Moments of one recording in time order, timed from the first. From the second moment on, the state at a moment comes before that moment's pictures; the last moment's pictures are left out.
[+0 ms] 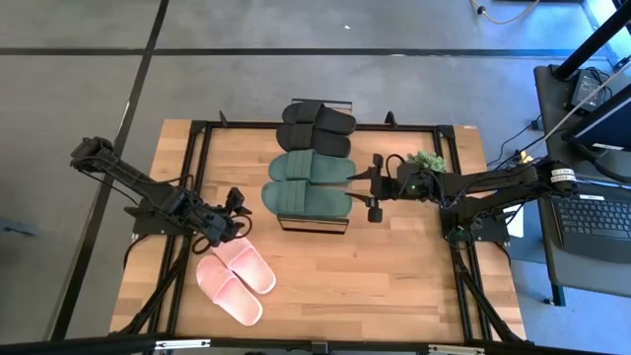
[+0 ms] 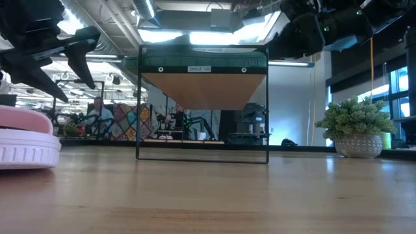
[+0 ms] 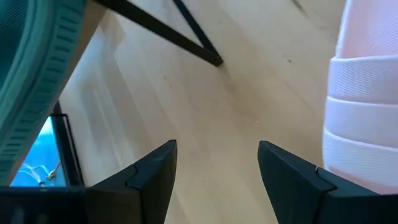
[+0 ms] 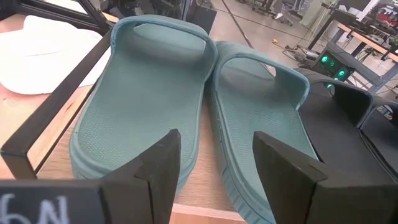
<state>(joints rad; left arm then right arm) -0.45 0.83 0.49 -0.63 -0.50 0.45 -0.06 1.17 0.57 0.33 0.10 -0.30</state>
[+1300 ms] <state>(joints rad) -0.46 1.26 0.92 -1.03 -0.46 -0.67 -0.07 1.17 0.57 0.25 0.10 -0.40</state>
